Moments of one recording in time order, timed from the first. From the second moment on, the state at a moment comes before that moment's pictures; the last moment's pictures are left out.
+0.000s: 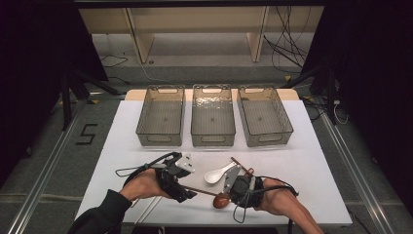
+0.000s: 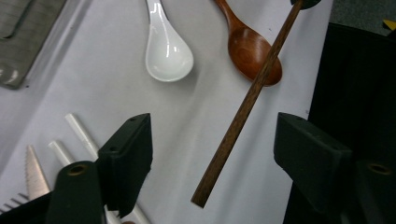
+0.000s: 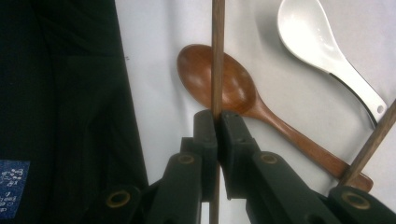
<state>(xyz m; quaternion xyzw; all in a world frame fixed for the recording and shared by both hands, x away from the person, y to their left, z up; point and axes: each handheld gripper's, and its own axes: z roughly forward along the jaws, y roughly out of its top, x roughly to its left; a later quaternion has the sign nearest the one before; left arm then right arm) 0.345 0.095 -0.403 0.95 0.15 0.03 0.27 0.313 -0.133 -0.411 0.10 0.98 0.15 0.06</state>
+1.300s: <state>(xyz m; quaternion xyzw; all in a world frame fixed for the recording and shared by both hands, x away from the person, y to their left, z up) 0.329 0.085 -0.419 0.97 0.05 -0.03 0.22 0.312 -0.139 -0.406 0.09 0.98 0.18 0.05</state>
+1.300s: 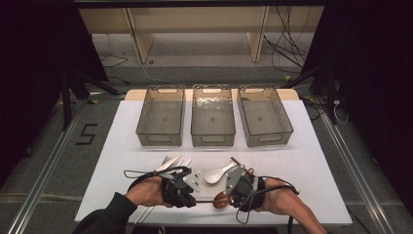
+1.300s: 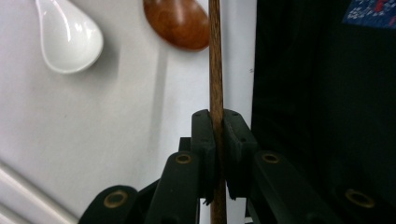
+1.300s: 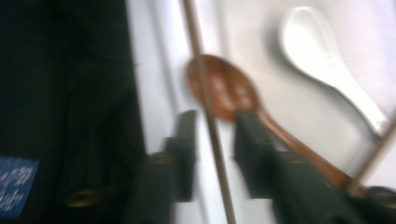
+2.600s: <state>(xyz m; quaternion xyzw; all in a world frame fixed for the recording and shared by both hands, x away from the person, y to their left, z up) 0.423 0.188 -0.365 0.88 0.34 0.14 0.30 0.343 -0.230 -0.413 0.37 0.90 0.24 0.08</state>
